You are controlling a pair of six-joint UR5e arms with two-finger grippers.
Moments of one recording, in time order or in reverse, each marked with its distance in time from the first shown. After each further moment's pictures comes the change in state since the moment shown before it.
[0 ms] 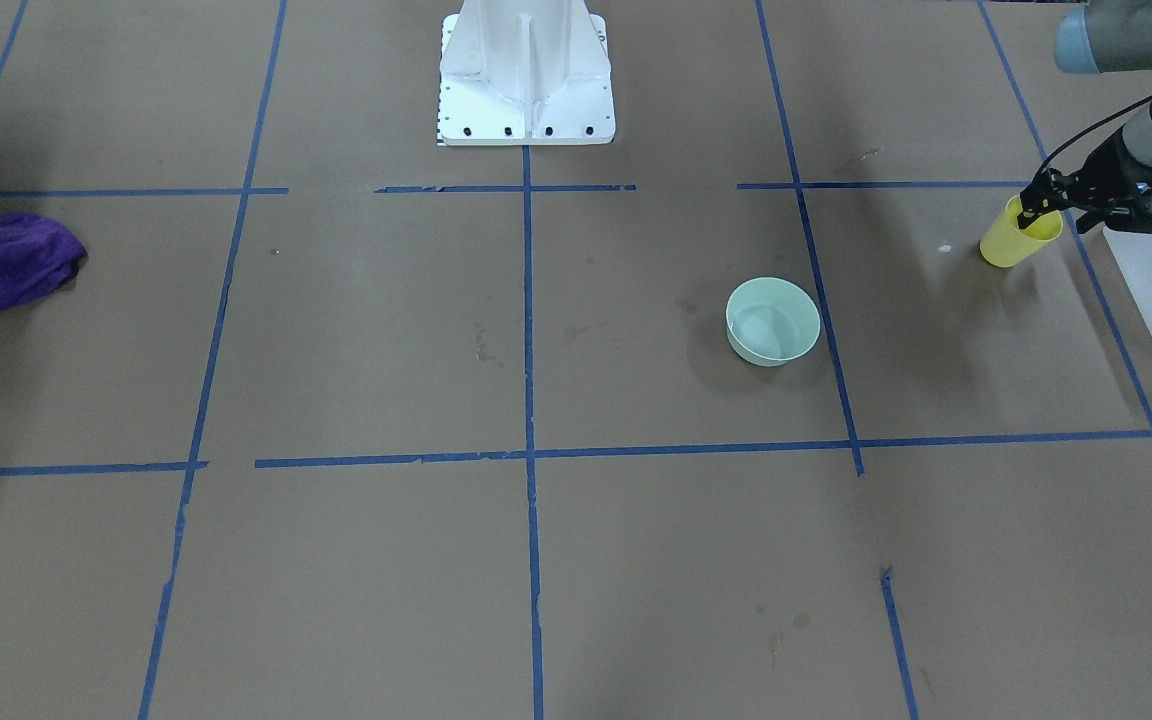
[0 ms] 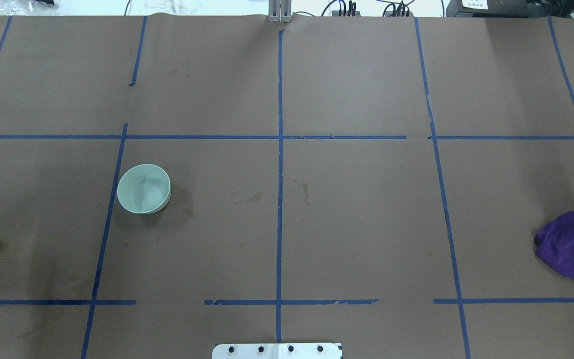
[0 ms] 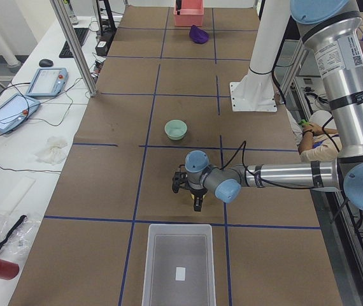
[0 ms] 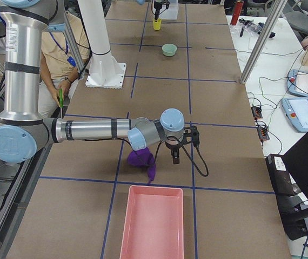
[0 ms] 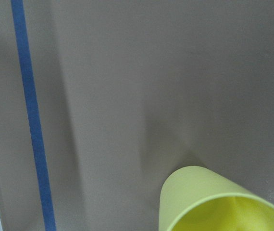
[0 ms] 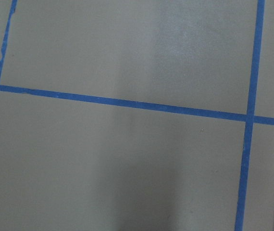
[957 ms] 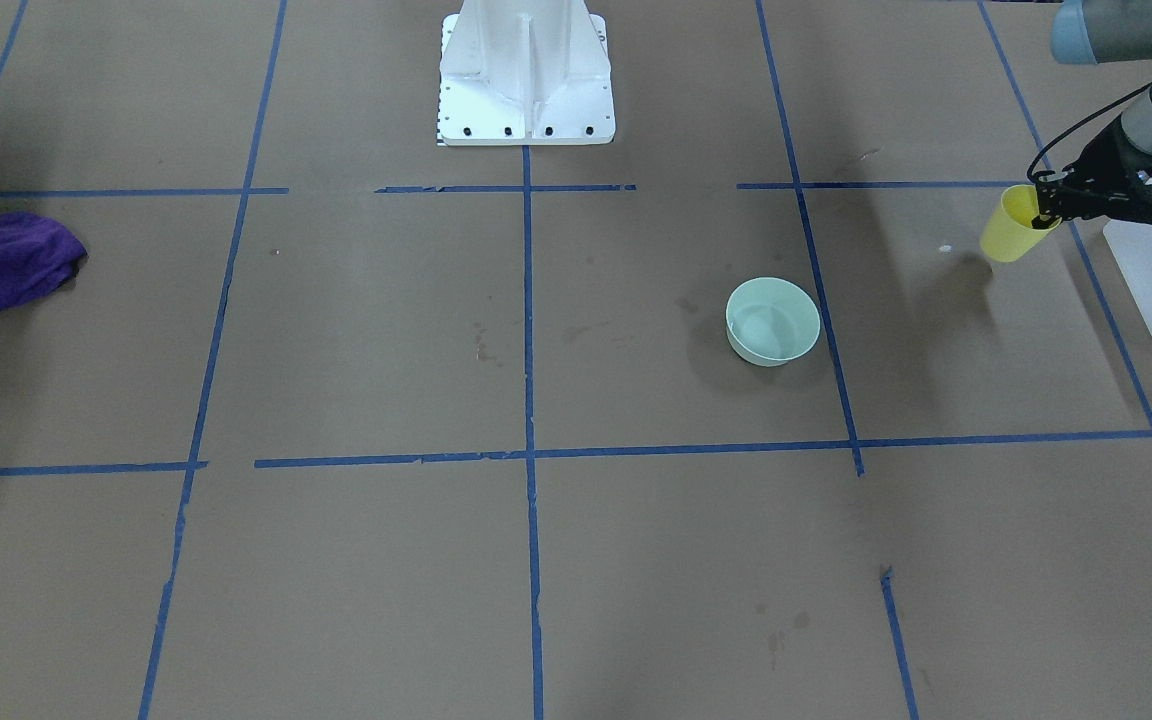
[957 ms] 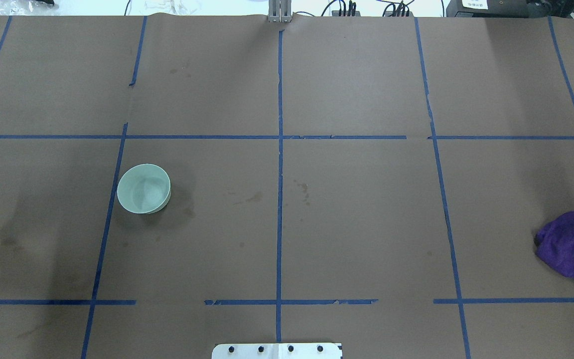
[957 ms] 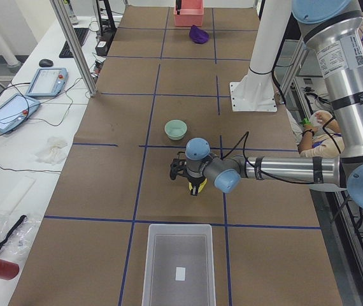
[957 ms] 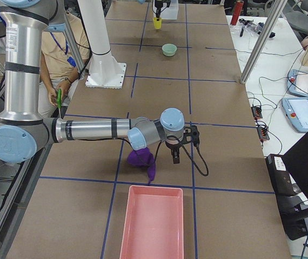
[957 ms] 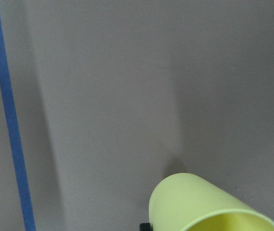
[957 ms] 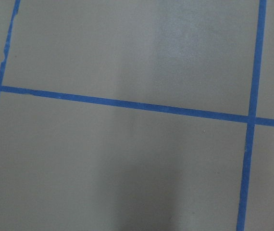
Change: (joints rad) left arm -0.044 0.021 -0.133 0.004 0.002 0.007; right arm 0.000 0.001 0.005 0.000 0.001 0.001
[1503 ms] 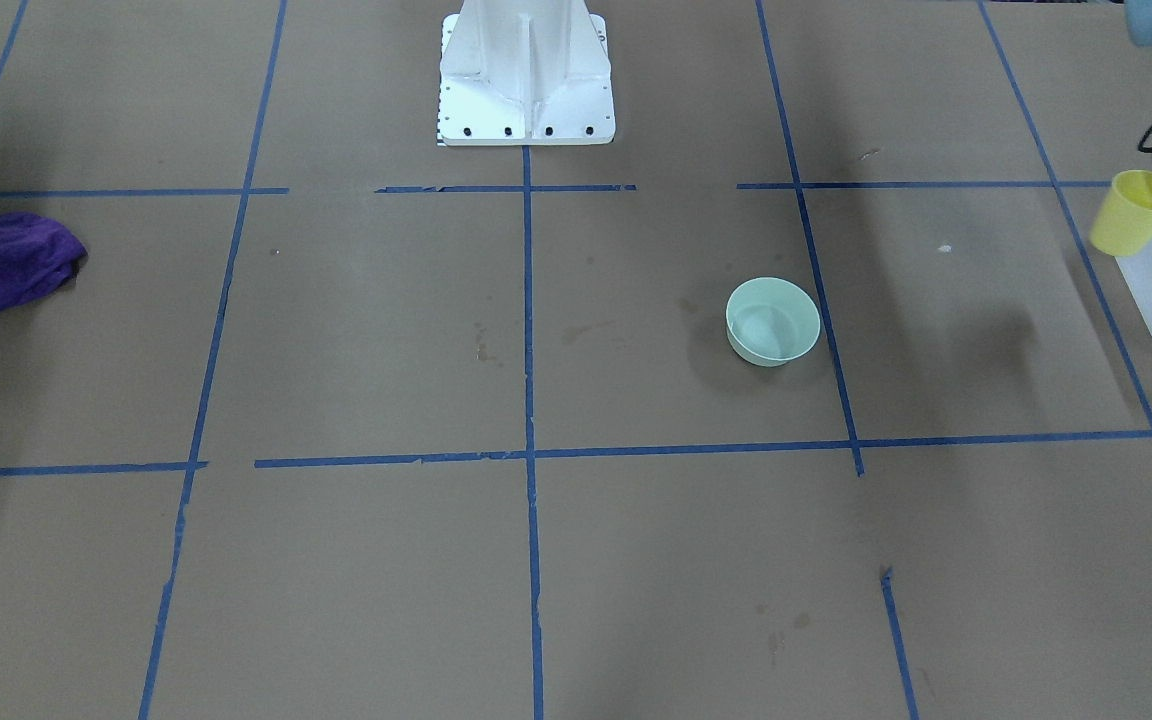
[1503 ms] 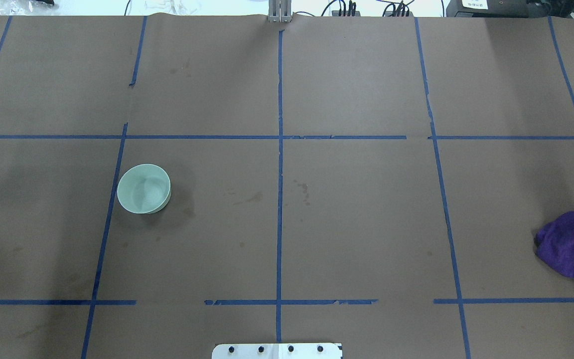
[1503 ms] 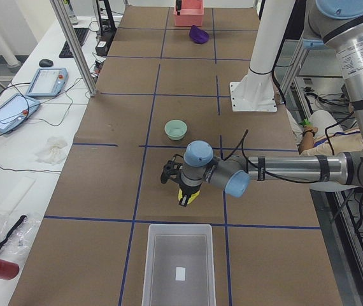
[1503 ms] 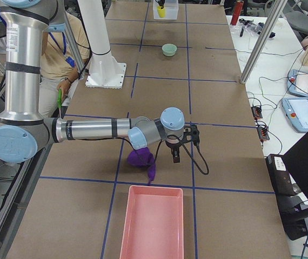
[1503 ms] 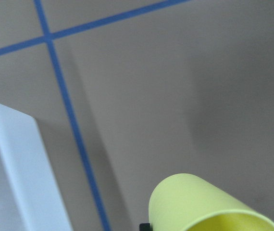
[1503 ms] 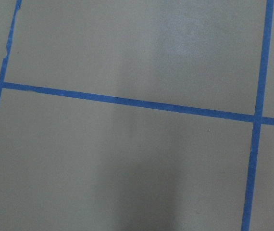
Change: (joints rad) left arm -0.381 -0.058 0.056 0.222 -0.007 0.582; right arm -0.017 0.001 0.001 0.000 -0.002 0.001
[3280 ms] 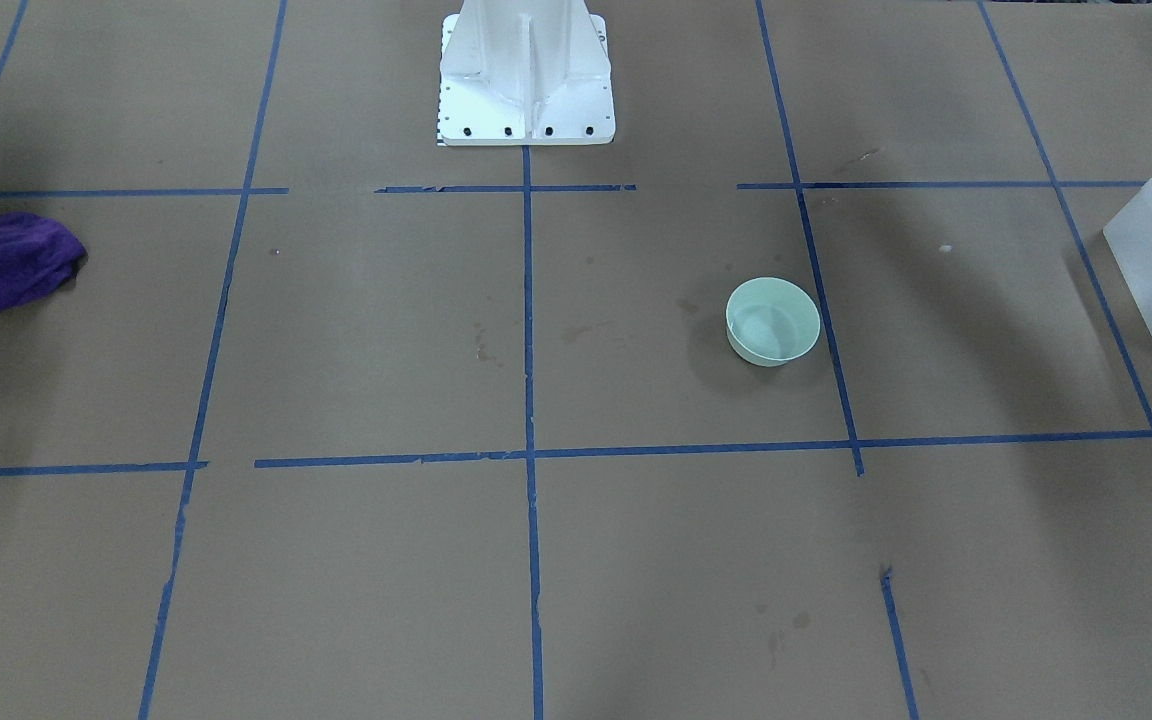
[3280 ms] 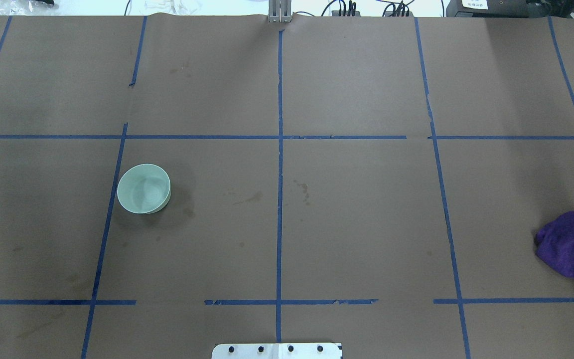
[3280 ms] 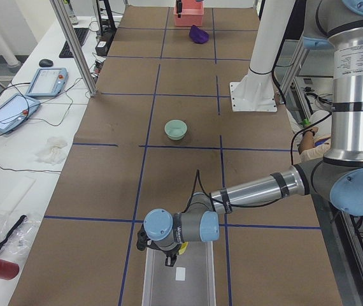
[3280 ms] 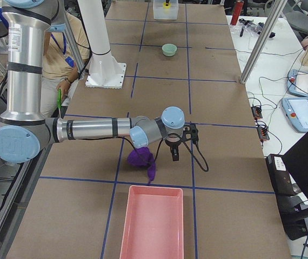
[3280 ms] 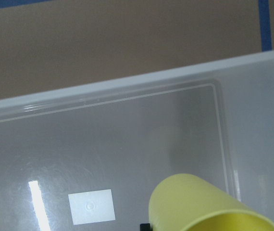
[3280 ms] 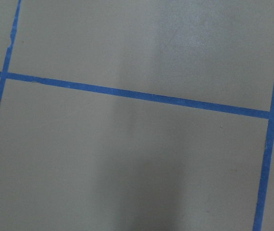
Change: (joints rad) left arm -0.112 -0.241 0.506 0.176 -0.104 0.196; right arm -0.029 0.001 0.000 0.001 -0.001 0.003
